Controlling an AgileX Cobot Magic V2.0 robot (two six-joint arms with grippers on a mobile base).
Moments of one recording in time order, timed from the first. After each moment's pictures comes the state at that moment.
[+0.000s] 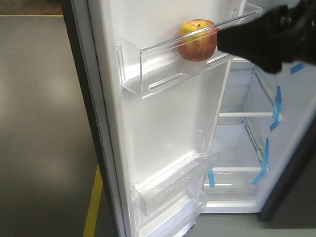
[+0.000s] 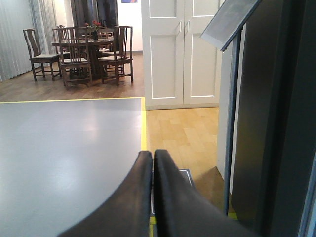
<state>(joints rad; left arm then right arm) -0.01 -0.01 0.03 0.00 0.08 -0.03 0.21 1.09 -1.32 0.69 0.84 -0.62</state>
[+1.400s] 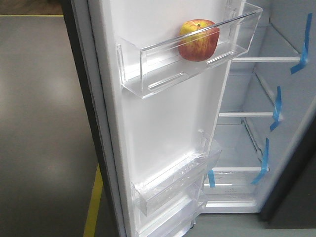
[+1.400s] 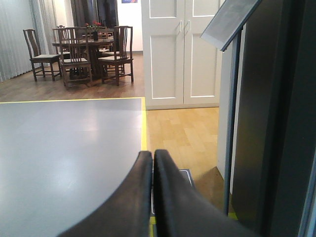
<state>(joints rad) -0.01 -0.01 0.03 0.00 0.08 -0.03 0.21 0.02 -0.48 0.69 1.13 -0.52</state>
